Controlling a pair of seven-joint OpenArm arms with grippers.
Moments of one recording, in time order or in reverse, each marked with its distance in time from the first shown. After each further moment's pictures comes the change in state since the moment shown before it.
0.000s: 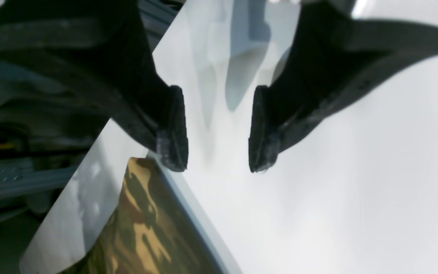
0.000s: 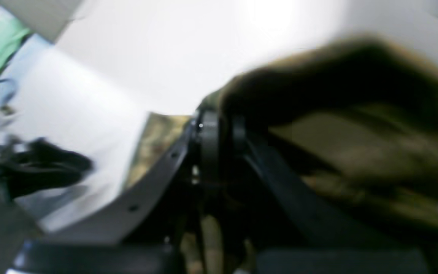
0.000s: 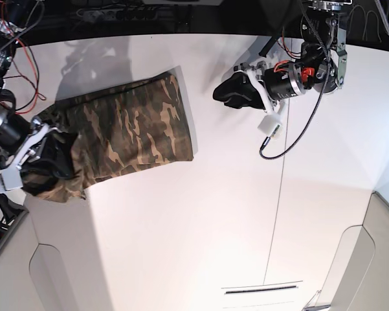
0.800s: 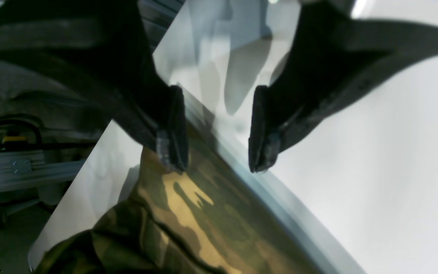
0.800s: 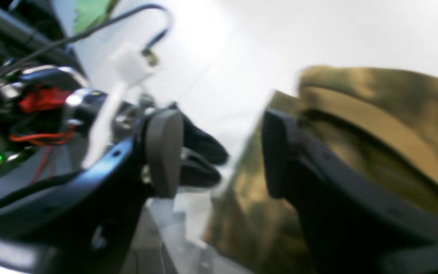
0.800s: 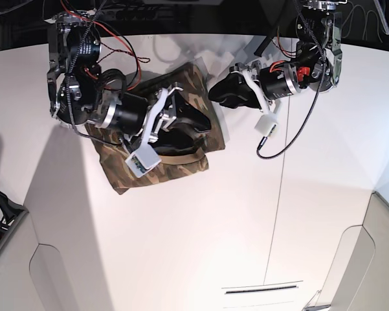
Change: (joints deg) left arm -0.1 0.9 0.1 -0.5 -0.1 0.0 -0.6; right arm -1.1 -12.1 -29.7 -1.9 -9.2 0.0 4.3
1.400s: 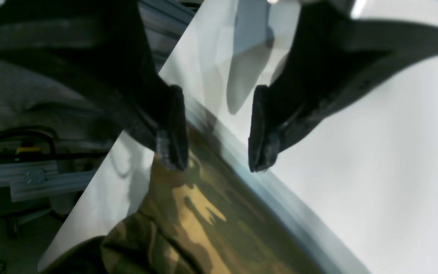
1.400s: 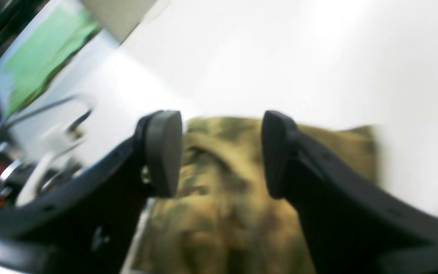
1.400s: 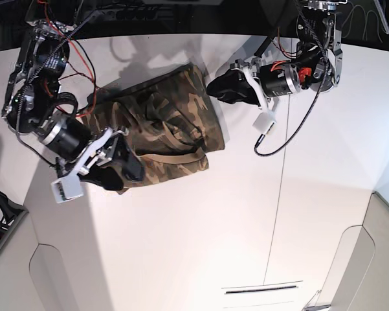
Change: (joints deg) left arm 0.0 0.0 -0.2 0.0 -3.1 0.0 4.5; right arm 2.8 0.4 20.8 2.4 -1.6 -0.4 1.4
